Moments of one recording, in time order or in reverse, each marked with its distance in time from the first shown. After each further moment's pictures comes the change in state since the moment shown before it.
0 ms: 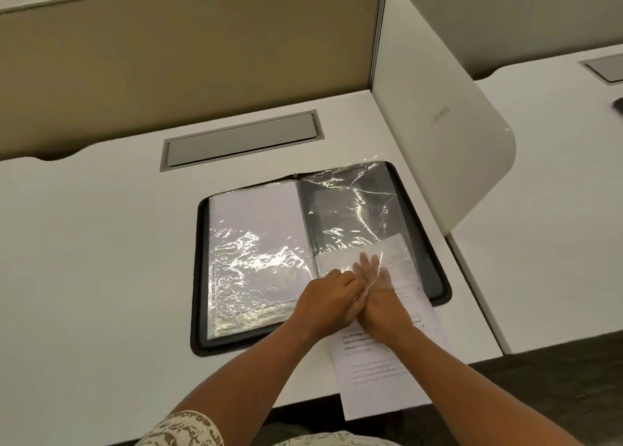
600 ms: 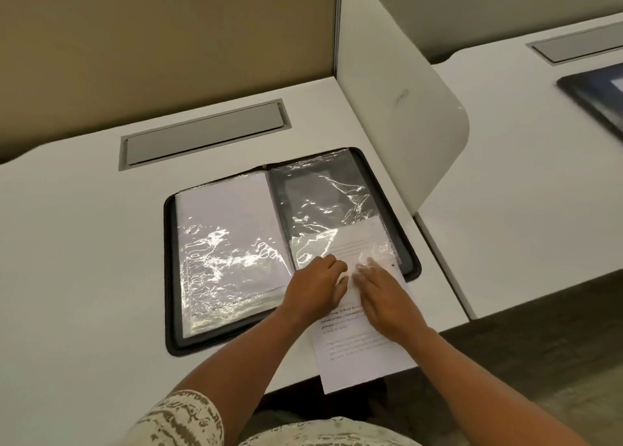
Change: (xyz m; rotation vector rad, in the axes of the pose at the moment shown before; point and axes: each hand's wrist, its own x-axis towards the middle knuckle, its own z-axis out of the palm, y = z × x) left_hand 0.009 0.010 0.020 -0.099 -0.157 -0.145; right_hand -0.062 0.032 -0.016 0.181 0.244 -0.047
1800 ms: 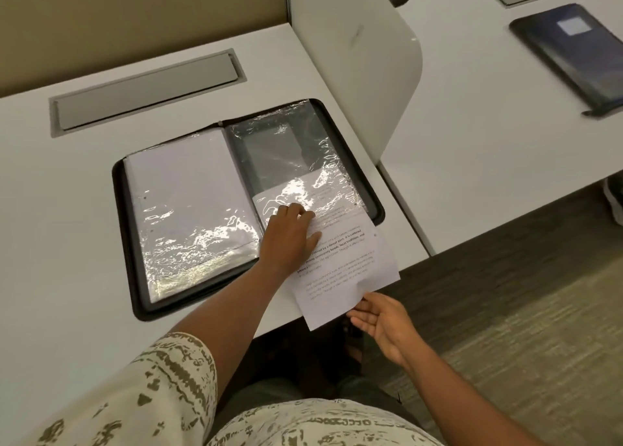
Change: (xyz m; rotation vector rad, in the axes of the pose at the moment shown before) left_hand 0.002 0.003 0.020 0.064 0.015 -0.035; right_hand -0.118 -0.042 0.001 1.543 0.146 1.189
